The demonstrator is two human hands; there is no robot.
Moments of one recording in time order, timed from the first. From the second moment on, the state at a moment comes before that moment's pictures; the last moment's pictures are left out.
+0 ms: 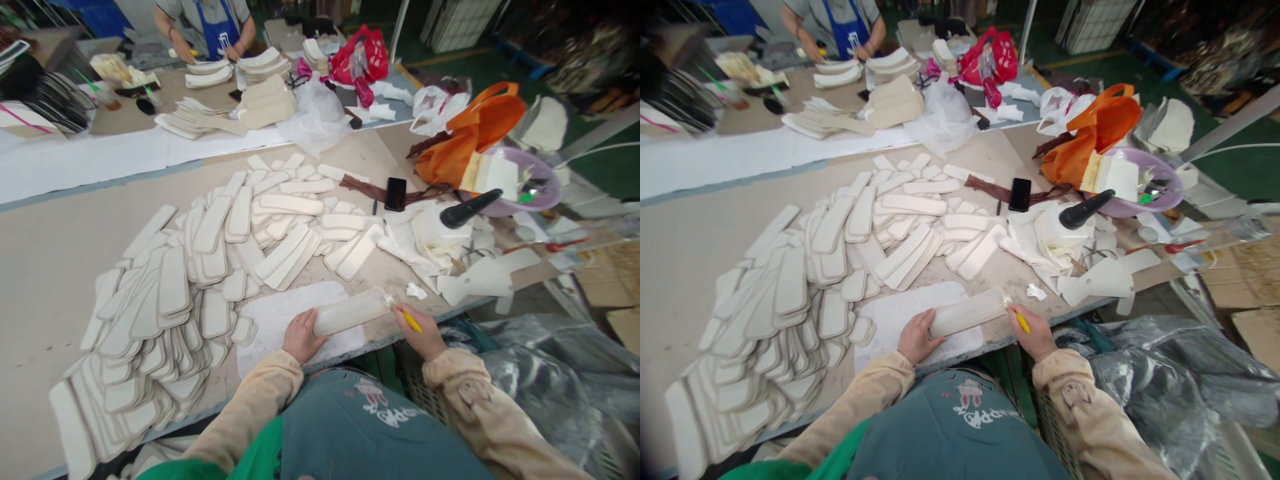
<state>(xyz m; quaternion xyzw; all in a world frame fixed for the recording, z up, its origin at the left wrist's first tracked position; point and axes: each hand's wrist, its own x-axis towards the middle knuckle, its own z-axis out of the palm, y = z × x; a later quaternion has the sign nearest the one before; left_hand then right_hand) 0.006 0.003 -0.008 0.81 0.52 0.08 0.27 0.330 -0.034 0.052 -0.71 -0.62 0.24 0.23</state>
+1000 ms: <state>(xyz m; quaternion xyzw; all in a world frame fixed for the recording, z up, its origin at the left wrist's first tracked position) -0.002 0.001 -0.012 0.80 0.49 0.14 0.32 0.209 -0.025 0.058 -0.55 -0.76 0.33 0.14</state>
